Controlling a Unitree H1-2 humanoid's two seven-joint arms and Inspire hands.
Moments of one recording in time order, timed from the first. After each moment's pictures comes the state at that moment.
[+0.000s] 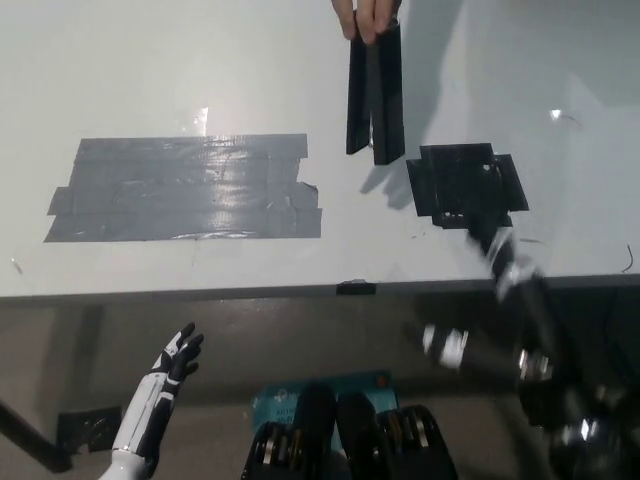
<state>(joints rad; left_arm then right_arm) 0.02 0.16 -0.05 0.08 0.08 -0.15 -0.05 -0.17 -0.05 0.10 -0.38 -0.10 0.09 0.09</state>
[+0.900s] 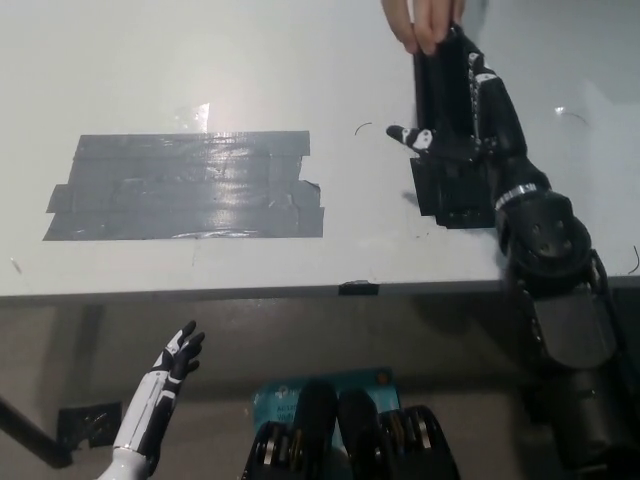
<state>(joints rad) 0.01 0.16 -0.05 0.08 0.09 -0.15 -0.05 -0.77 -0.04 -0.02 0.41 -0.12 0.12 -0.02</state>
